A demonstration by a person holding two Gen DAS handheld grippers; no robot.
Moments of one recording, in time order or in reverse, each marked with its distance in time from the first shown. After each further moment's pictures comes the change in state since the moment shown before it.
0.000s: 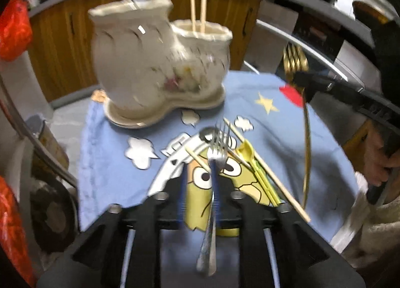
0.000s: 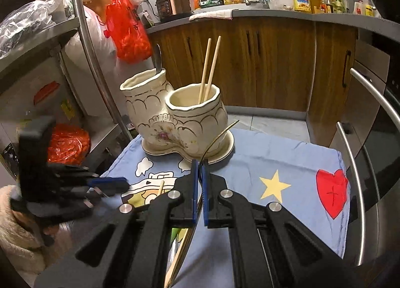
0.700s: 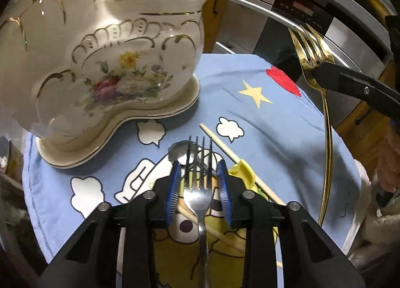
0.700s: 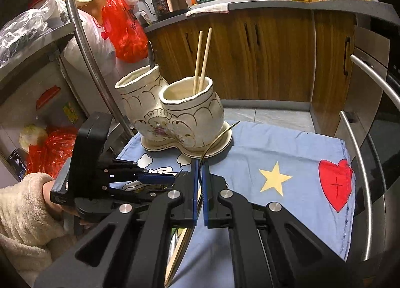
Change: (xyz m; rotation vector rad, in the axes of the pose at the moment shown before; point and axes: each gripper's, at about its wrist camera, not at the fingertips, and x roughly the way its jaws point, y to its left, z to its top) left arm 0.067 -0.005 0.029 0.098 0.086 -0.150; right arm 0.003 -0.012 -0.004 0.046 0.024 0.036
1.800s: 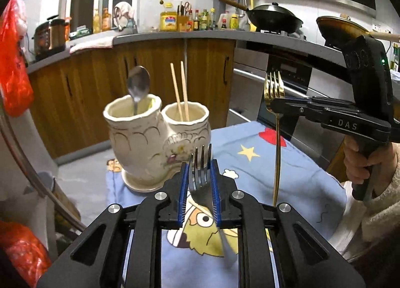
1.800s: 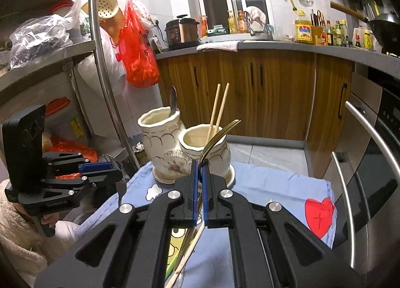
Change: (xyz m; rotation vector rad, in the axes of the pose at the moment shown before) left arm -0.150 -0.030 -0.020 0.082 -0.375 0.173; right arm -0.045 0.033 0.022 -0.106 -0.192 -0.030
